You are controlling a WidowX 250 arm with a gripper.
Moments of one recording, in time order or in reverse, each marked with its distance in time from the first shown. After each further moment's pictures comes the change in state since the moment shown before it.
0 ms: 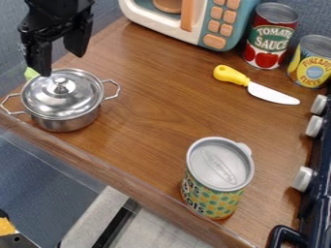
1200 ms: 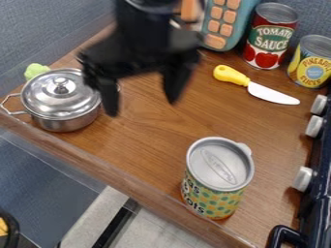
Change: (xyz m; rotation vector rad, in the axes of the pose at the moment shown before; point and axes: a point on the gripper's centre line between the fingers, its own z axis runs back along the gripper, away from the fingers) arm -0.137 0.034 0.074 -0.263 0.060 -0.688
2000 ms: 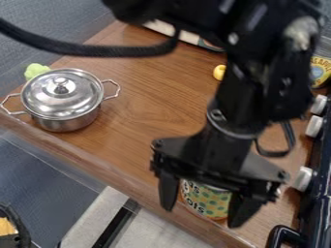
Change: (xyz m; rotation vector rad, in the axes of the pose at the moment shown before) arm -0.096 -0.028 -0.038 -0.008 0.244 -0.557
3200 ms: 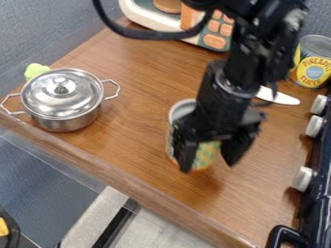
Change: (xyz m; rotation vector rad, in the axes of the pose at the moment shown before) arm 0.088 0.013 -0.028 0.064 -0.021 0.580
